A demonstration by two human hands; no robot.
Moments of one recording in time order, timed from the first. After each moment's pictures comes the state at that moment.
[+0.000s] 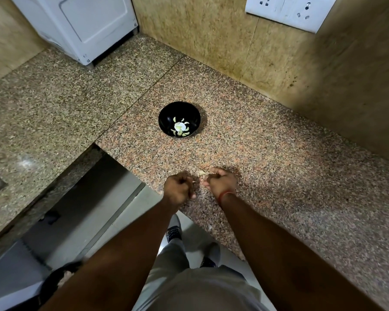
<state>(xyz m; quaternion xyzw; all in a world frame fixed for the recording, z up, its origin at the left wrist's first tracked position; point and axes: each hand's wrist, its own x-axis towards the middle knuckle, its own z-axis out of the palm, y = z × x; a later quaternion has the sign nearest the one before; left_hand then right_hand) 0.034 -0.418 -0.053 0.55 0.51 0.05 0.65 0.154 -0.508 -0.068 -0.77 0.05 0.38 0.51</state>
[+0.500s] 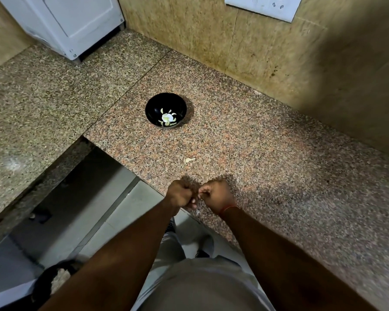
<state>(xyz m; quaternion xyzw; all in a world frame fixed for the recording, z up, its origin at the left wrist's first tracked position) 0.032 -0.482 -0.051 0.57 0.52 -0.08 0.63 0.135 -0.600 -0.066 -0.82 -0.40 0.29 0.30</state>
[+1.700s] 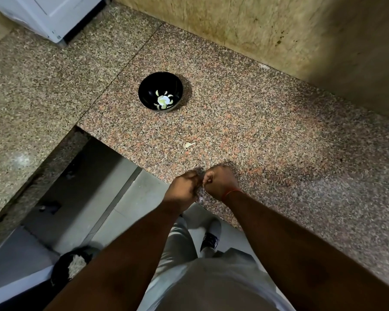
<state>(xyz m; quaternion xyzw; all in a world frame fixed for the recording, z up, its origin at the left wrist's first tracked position) 0.006 -0.487 -0.088 0.93 0.19 -0.05 0.30 0.139 -0.597 -0.074 -0.84 -0.38 0.32 0.23</state>
